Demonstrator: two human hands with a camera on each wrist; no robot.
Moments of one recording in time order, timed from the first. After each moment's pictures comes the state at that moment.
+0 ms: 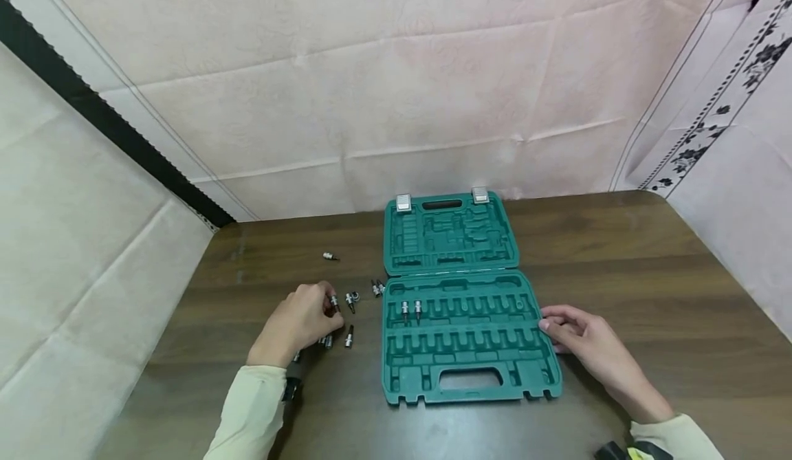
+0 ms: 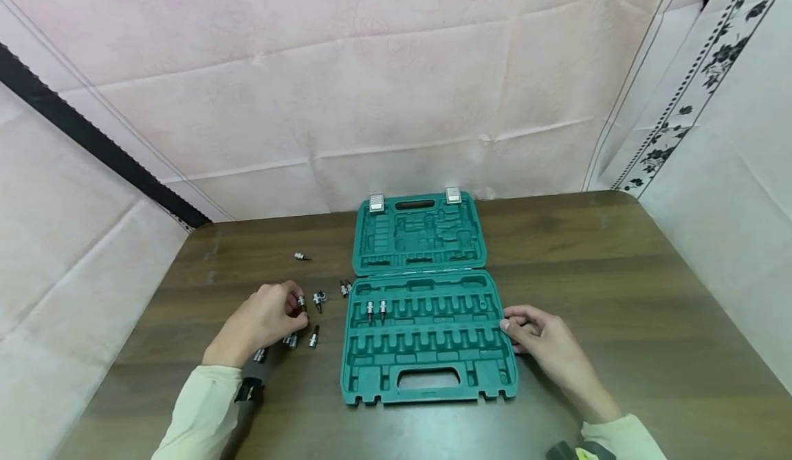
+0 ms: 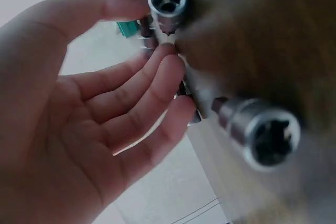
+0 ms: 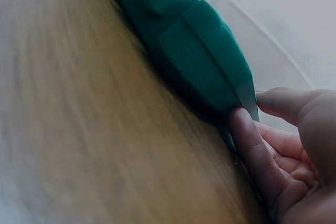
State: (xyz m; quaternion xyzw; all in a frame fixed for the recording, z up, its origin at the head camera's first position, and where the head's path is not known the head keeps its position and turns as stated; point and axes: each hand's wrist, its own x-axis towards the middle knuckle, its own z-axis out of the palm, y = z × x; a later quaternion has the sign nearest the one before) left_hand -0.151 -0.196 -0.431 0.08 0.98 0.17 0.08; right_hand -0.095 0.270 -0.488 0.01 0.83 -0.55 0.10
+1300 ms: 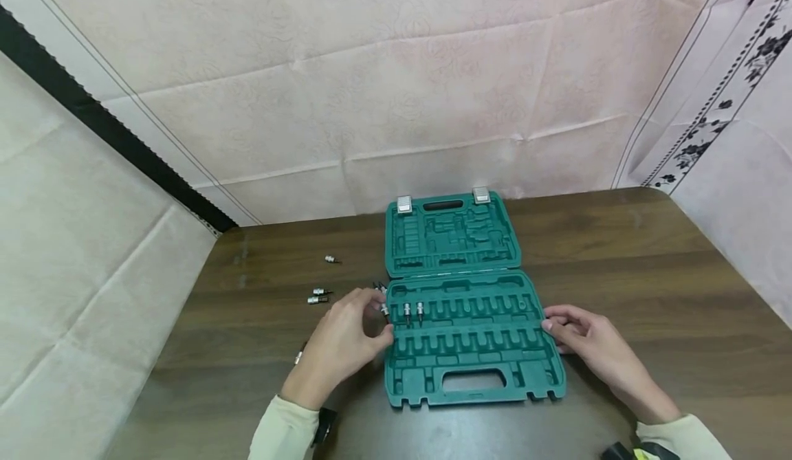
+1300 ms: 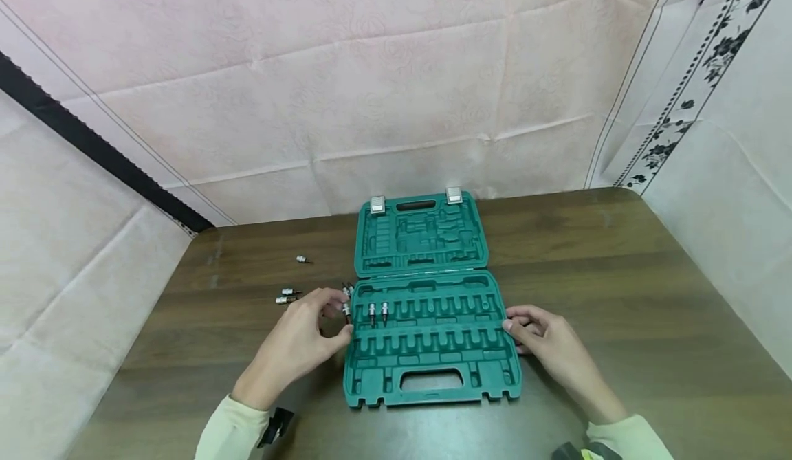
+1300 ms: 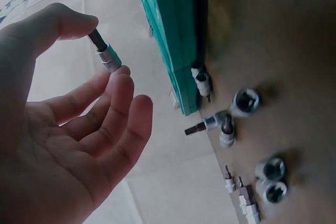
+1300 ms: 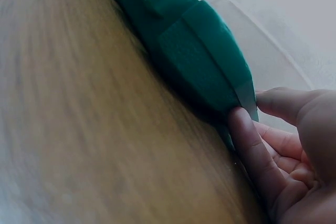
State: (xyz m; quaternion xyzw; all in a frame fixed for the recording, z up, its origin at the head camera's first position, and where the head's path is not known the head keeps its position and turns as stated) left_hand -0.109 -0.122 -0.415 0.12 0.96 0.26 -0.01; right_hand -0.096 0.272 -0.487 0.00 0.84 -0.54 0.10
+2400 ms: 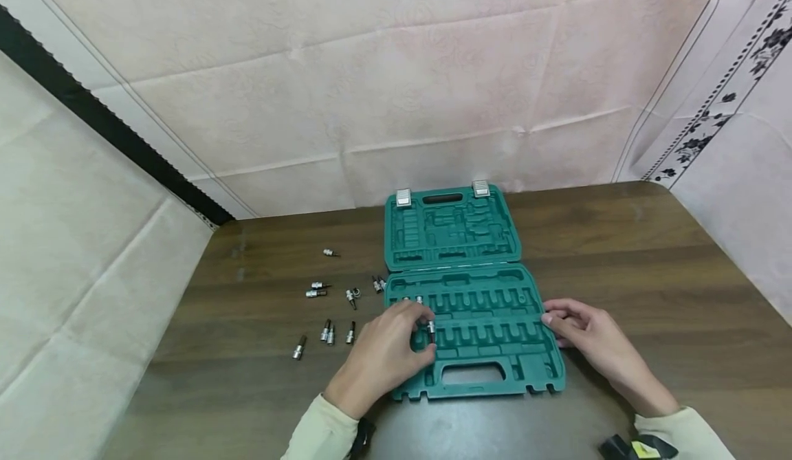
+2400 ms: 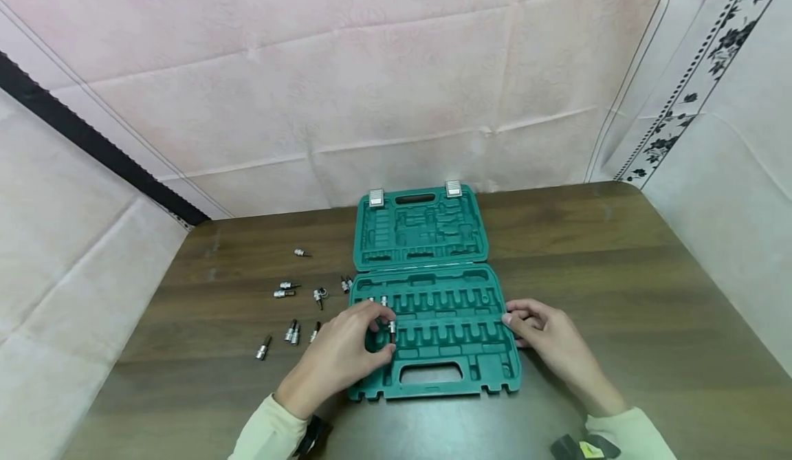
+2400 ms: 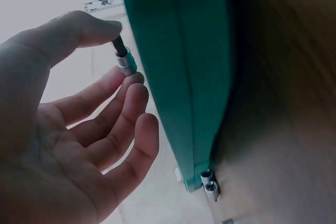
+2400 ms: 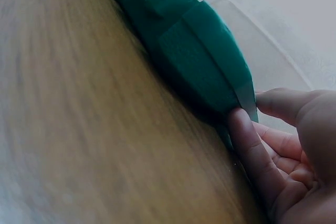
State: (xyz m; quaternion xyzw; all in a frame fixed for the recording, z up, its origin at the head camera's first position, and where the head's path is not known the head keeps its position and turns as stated) left_hand -0.097 -0.072 -0.429 0.21 0.95 0.23 0.03; right_hand -0.096 0.272 -0.487 -0.01 0.84 -0.53 0.09
